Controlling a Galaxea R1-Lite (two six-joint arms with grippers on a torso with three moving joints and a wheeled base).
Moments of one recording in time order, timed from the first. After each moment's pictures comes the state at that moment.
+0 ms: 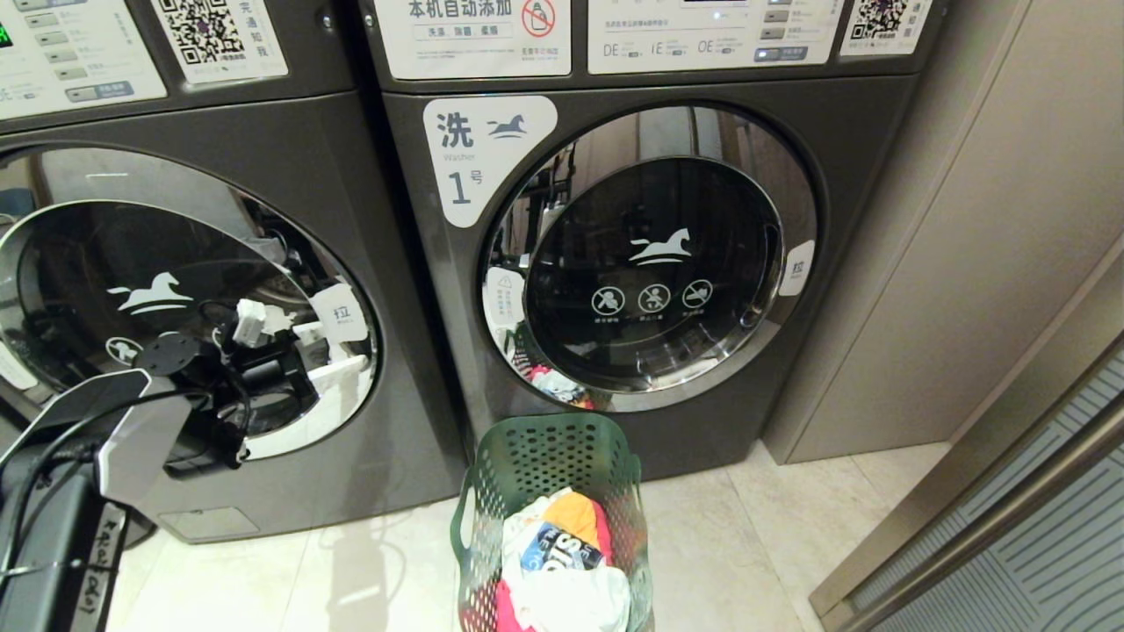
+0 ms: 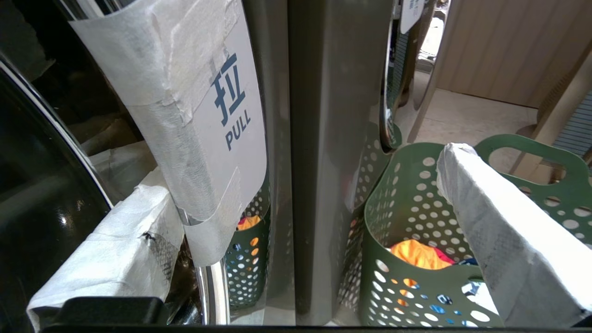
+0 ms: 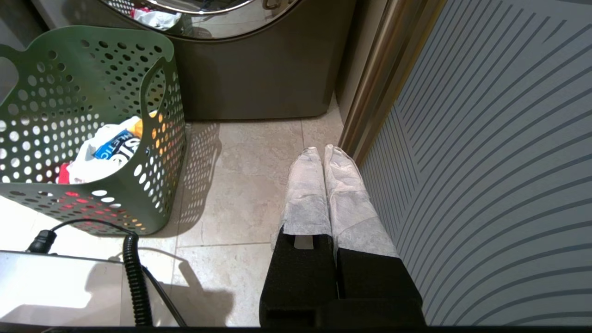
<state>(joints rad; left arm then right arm) 0.23 2.71 -1.68 -1.52 -1.34 -0.28 -0.01 0.00 -0.08 0.21 0.03 -0.10</state>
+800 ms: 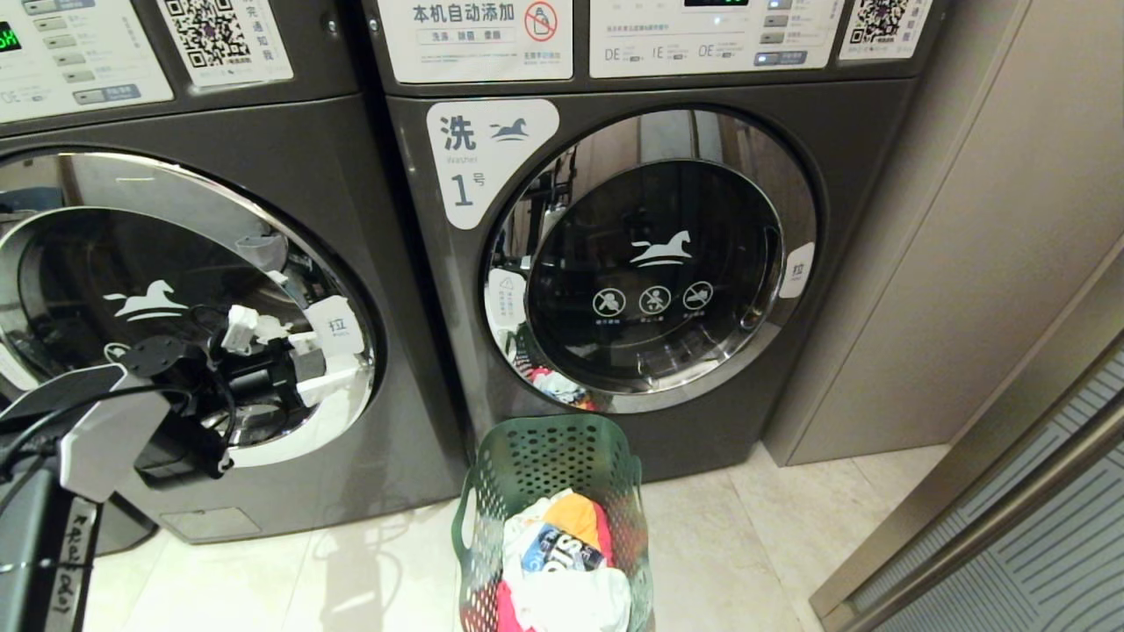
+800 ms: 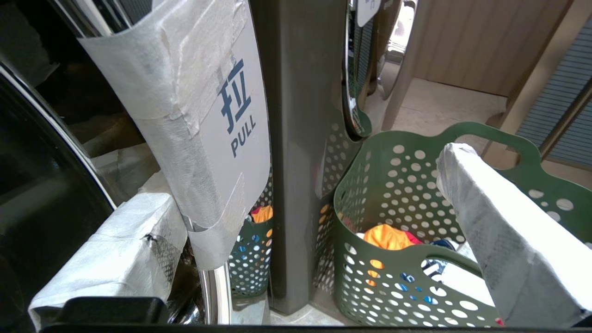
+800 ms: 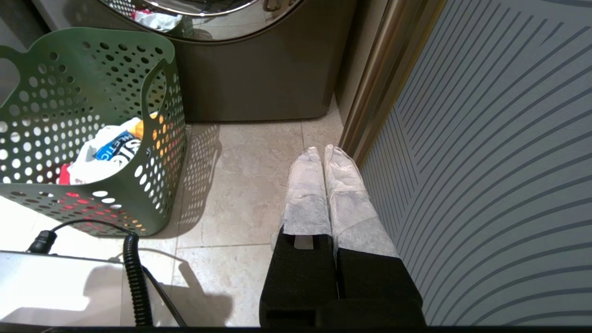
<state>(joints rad) 0.27 2.64 -1.53 -1.52 -1.37 -0.23 -0.01 0.00 -0.08 0.21 0.03 -0.10</state>
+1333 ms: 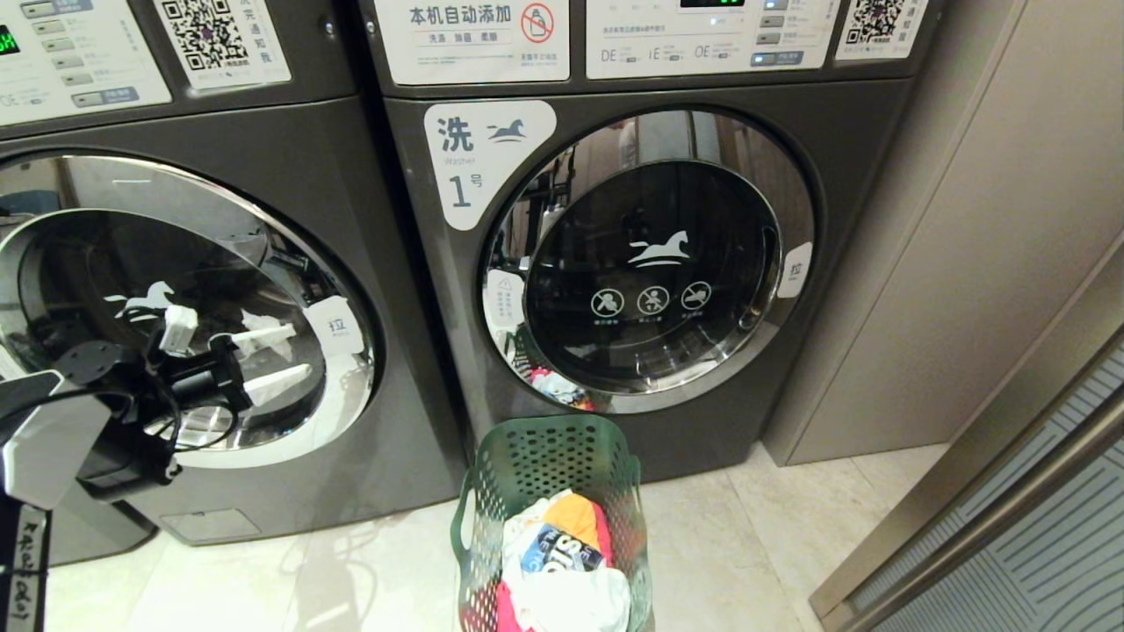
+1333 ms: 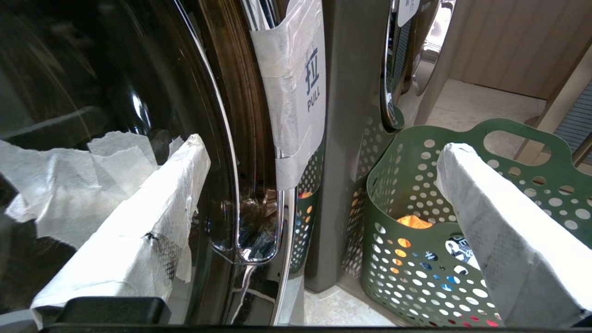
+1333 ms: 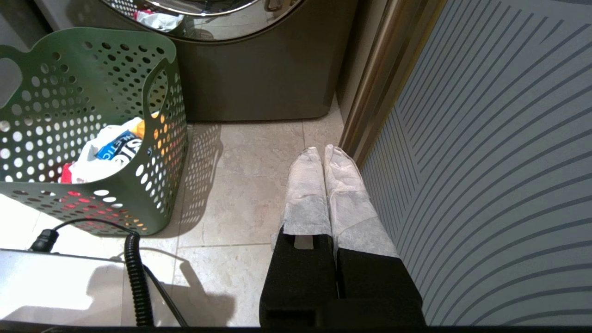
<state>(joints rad) 0.42 2.62 -1.54 -1.52 -1.36 -0.24 -0.01 0.00 -0.08 0.21 0.03 -0.10</state>
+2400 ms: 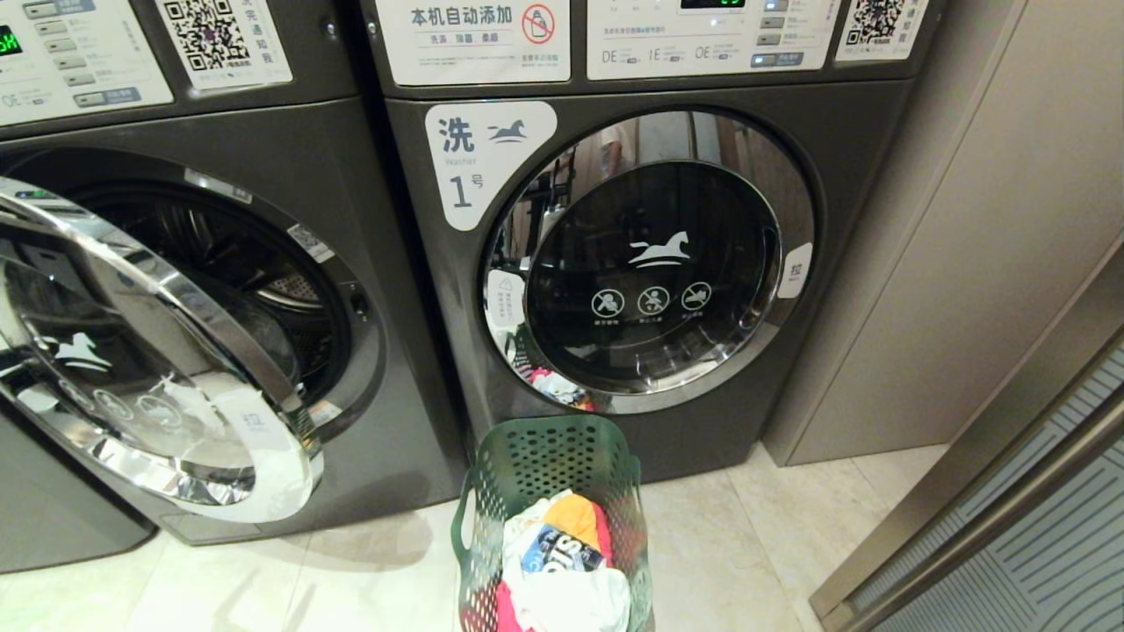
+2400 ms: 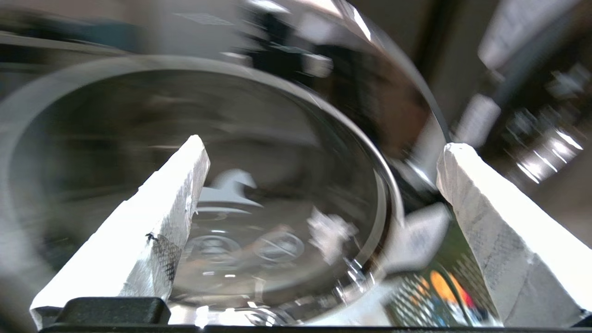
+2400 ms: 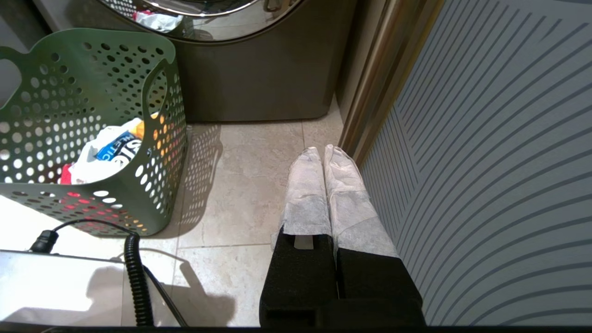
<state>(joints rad) 1.09 1.71 -0.73 -1.49 -1.28 -0.48 -0.01 0.00 -0.08 0.21 0.03 -0.10</state>
